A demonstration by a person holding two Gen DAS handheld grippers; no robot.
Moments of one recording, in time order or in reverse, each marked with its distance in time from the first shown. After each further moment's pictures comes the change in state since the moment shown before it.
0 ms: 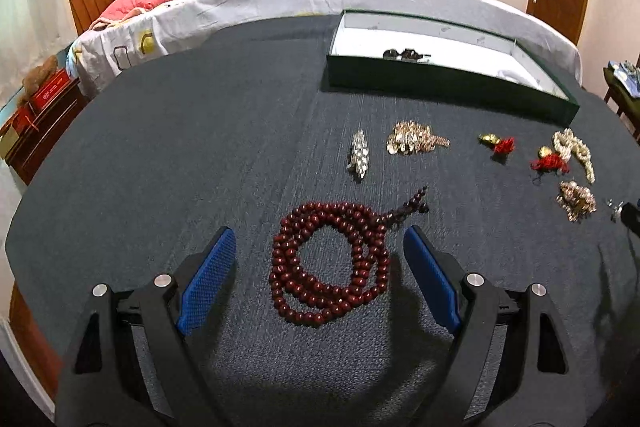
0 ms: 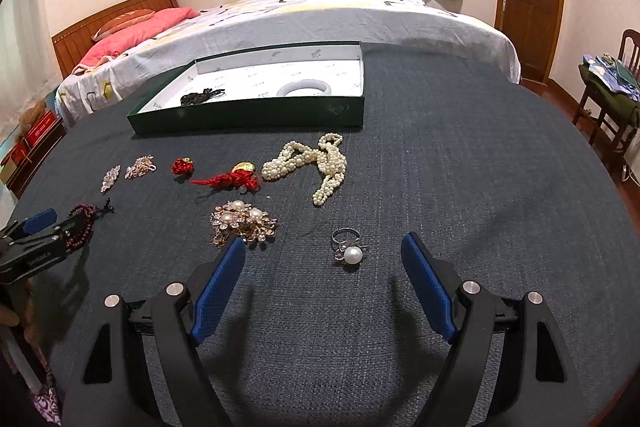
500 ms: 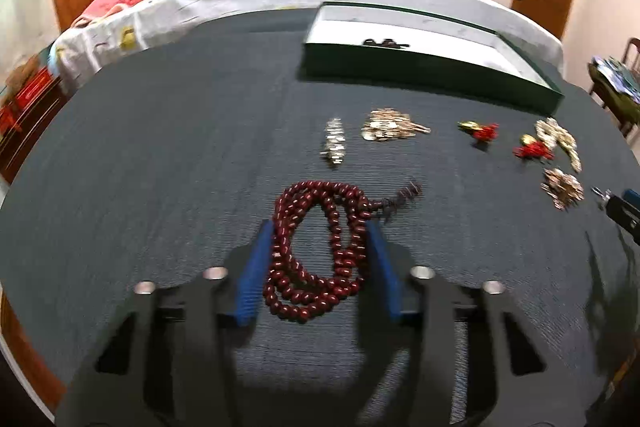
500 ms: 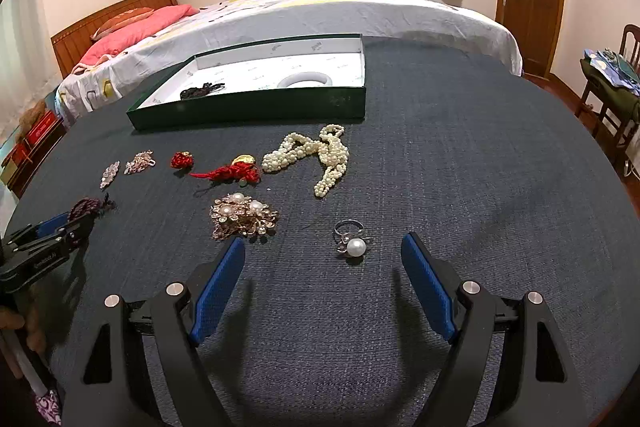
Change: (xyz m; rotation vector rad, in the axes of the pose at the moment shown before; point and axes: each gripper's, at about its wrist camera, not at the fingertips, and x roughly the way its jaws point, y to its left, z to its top) left arm 0.000 -0.009 -0.005 0.029 0.001 -0.084; right arm 0.003 0.000 -0.004 0.007 0.012 0.007
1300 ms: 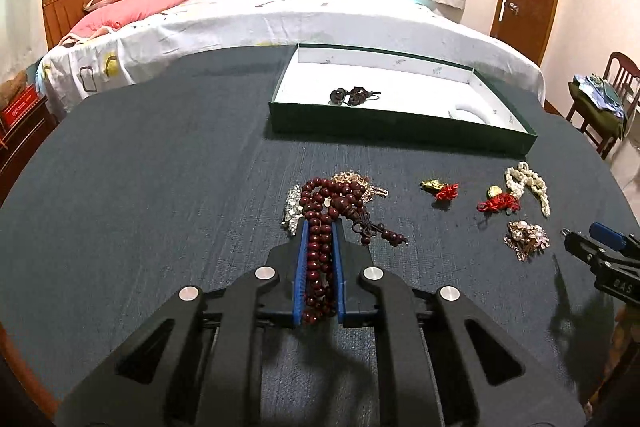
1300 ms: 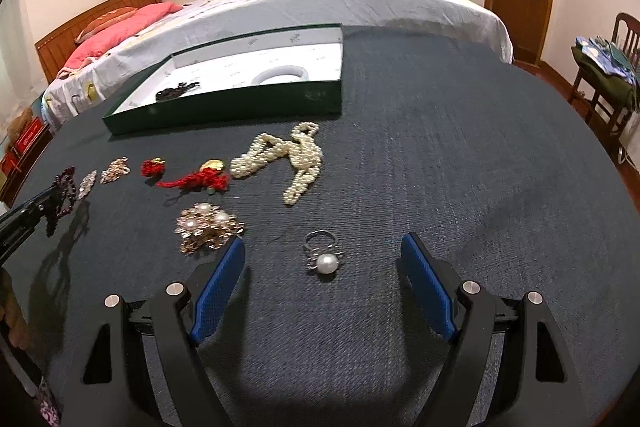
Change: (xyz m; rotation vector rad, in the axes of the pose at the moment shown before) left arm -0.006 -0.015 0.034 -0.013 -0.089 -0.060; right arm 0.020 -0.017 0.009 0.044 0.052 -0.035
